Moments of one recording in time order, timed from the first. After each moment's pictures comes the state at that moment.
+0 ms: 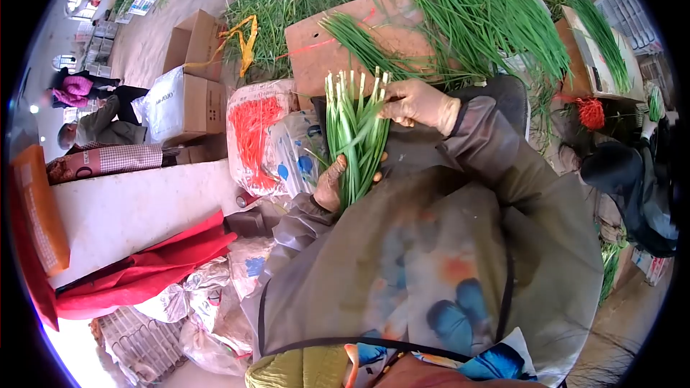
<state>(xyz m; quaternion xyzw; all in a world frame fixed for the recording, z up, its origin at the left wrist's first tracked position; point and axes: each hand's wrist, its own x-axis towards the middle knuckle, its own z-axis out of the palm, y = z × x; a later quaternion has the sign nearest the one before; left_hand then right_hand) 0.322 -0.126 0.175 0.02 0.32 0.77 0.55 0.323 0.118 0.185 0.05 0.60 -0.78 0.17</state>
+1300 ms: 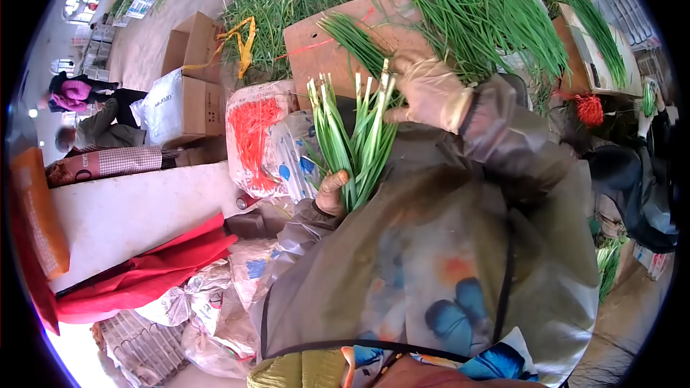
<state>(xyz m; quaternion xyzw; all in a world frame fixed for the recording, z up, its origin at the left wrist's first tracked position) 0.329 -0.145 0.148 -0.04 0.32 0.81 0.49 0.329 0.125 0.241 -0.08 0.99 -0.13 -0.03</state>
